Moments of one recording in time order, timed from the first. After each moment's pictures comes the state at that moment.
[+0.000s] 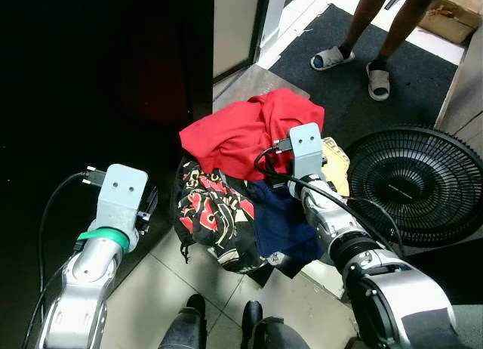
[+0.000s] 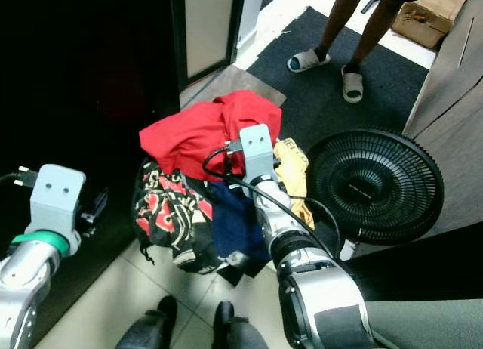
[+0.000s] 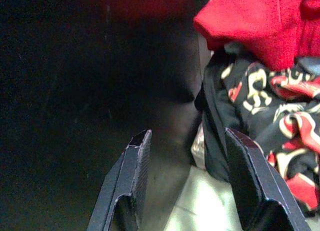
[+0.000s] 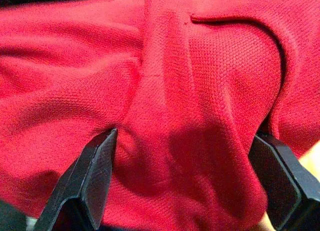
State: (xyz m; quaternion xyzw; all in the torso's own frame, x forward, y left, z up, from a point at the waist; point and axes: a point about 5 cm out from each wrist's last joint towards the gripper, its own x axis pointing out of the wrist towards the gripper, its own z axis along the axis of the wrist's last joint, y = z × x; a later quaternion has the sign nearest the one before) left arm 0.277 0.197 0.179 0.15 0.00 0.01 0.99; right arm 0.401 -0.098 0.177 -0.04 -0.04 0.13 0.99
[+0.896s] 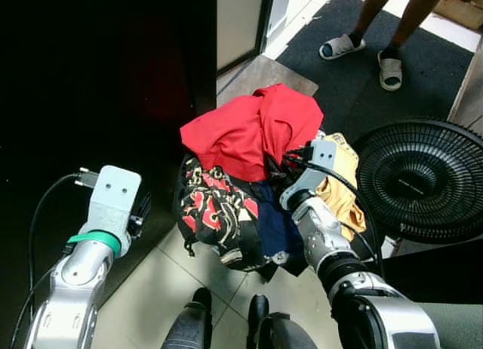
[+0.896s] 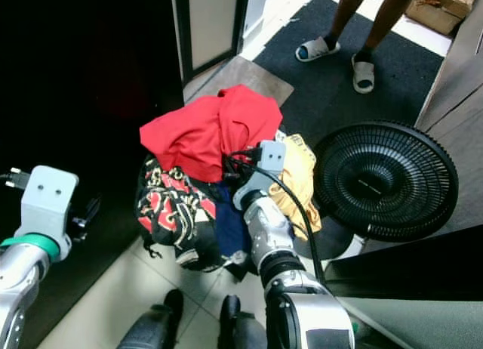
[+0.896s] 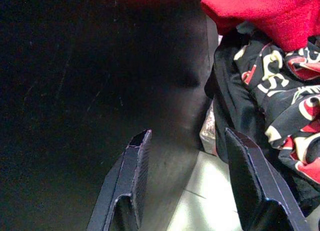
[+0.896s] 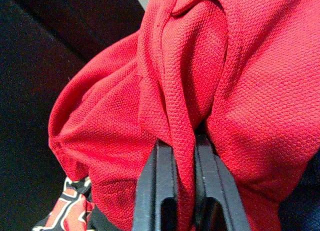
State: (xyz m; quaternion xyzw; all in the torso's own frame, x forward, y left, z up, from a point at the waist) left arm 0.275 0.203 0.186 0.17 0.01 0.01 0.99; right arm 0.389 -0.100 0.164 0.20 -0.07 0.19 0.96
